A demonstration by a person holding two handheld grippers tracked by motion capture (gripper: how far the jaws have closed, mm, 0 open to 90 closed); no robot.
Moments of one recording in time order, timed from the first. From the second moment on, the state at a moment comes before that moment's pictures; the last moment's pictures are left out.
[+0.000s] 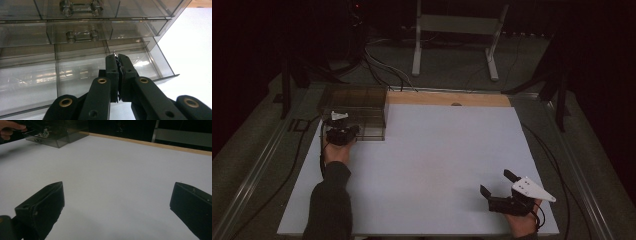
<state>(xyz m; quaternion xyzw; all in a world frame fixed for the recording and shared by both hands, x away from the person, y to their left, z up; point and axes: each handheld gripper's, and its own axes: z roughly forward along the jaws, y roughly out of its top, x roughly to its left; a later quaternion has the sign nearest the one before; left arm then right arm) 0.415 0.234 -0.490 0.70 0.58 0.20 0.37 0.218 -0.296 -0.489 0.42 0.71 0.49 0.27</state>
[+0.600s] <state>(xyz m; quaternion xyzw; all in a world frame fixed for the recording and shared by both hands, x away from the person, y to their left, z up) 0.409 0.251 -0.495 0.66 0.64 0.24 0.32 0.217 -0.296 -0.488 0.42 0.71 0.49 0.27</state>
